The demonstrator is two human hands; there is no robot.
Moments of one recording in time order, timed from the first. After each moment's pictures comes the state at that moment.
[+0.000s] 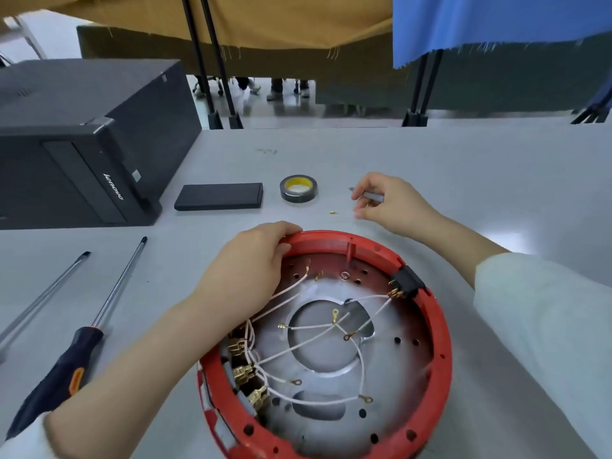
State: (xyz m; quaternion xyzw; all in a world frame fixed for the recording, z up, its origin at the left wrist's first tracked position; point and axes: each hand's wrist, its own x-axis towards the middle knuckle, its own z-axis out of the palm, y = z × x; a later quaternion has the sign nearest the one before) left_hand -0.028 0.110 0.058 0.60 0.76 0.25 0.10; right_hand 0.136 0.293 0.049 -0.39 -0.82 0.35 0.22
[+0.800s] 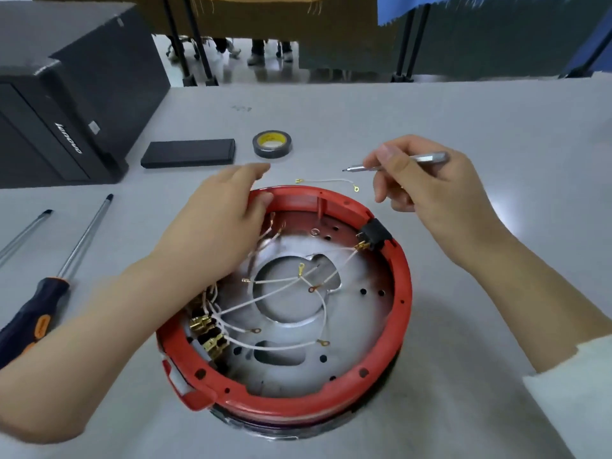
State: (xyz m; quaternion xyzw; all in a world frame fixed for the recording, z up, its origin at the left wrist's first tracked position) left_hand -0.005 0.092 0.063 0.62 0.74 0.26 0.05; right_hand 0.207 0.182 0.077 -0.31 -0.72 0.46 0.40
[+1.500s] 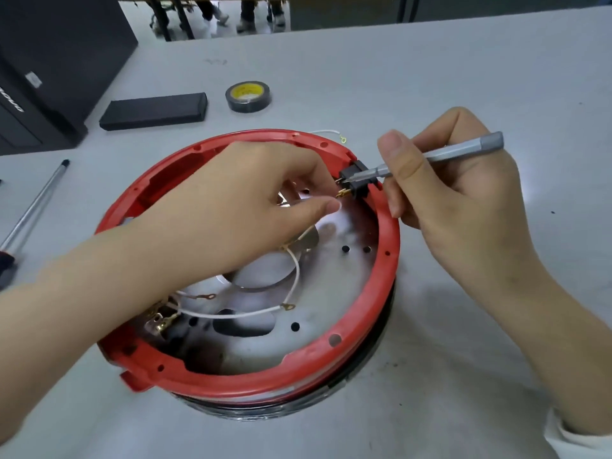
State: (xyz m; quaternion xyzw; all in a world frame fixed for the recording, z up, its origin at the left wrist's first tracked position) left_hand 0.056 0.083 0.074 0.71 0.63 0.24 0.19; right_hand 0.231 0.139 0.040 -0.30 -0.68 0.43 0.50
